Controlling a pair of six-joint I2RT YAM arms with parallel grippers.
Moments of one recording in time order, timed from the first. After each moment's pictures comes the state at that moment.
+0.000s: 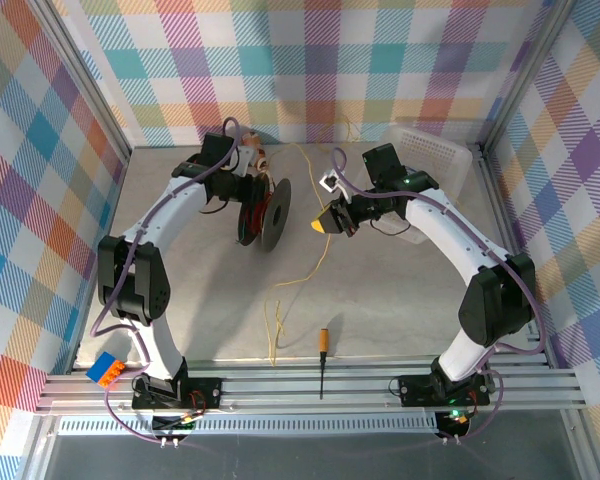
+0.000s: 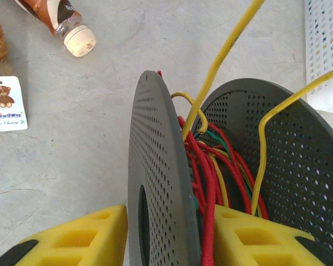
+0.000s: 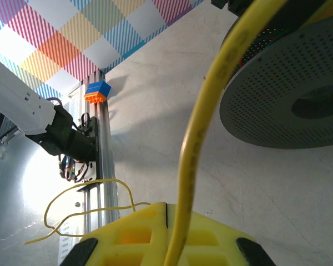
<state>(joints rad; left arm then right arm) -0.26 1.83 1.60 -0.67 0.24 -0.06 0.44 1.66 1.49 -0.80 -0.97 -0.31</state>
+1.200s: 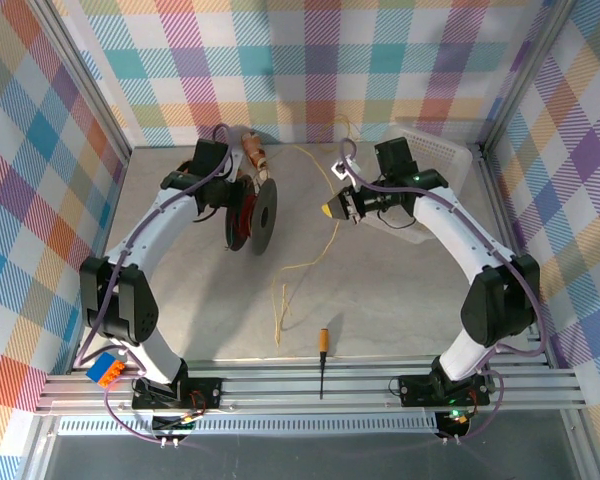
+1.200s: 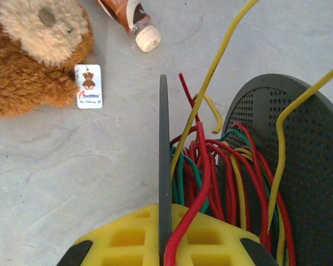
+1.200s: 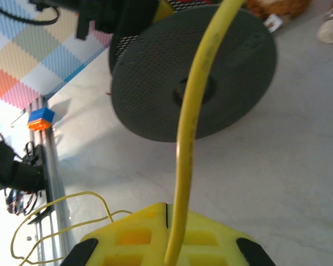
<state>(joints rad) -0.28 1.65 1.48 -0.67 0.02 -0.06 0.36 1.64 1.48 -0.69 -0.80 -0.19</state>
